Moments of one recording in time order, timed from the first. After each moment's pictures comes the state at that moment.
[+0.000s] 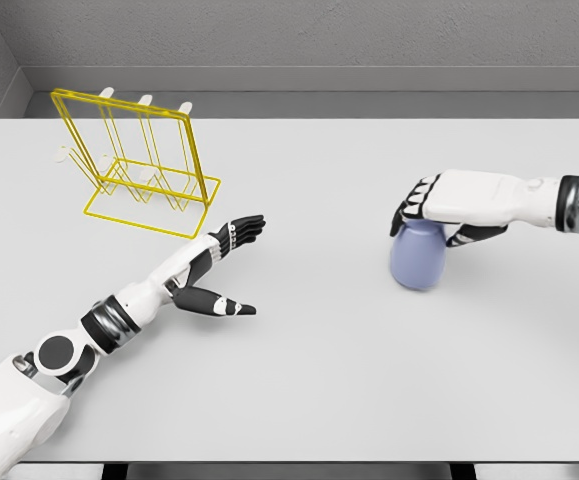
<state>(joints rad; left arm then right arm) -0.23 0.50 -0.63 -1.45 0.45 -0.38 -0.32 -0.79 -0.93 0.89 -1.52 0.28 -0.61 0.45</state>
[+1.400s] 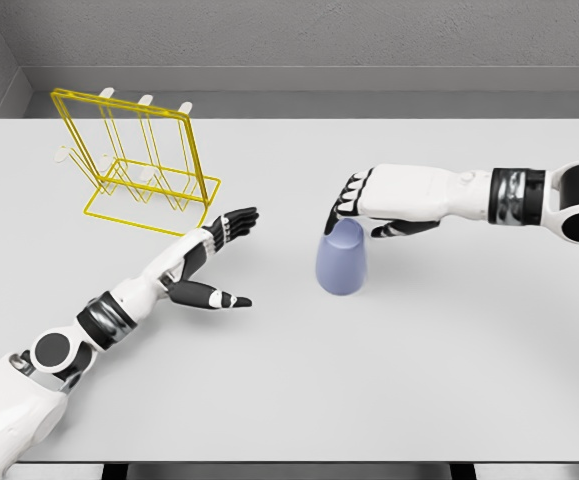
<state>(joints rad) -0.22 0.49 -0.60 -1.44 0.45 -0.38 -0.32 -0.83 -0.76 0.89 -1.52 0.28 -0.61 0.46</state>
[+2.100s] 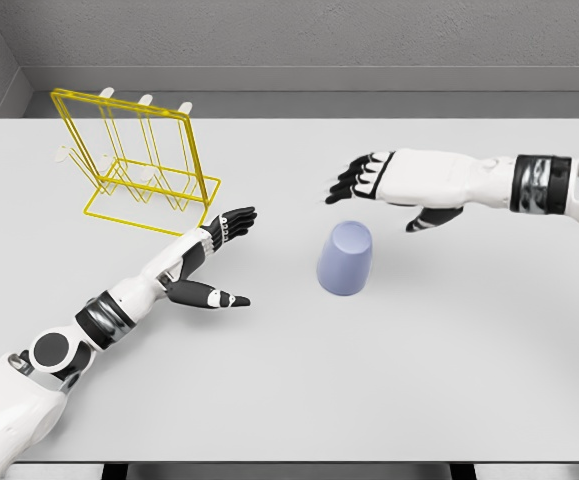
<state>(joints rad) -0.22 0.50 -0.59 -1.43 0.45 -0.38 -0.32 -0.84 -0.82 0.86 -1.52 0.28 -0.61 0.46</state>
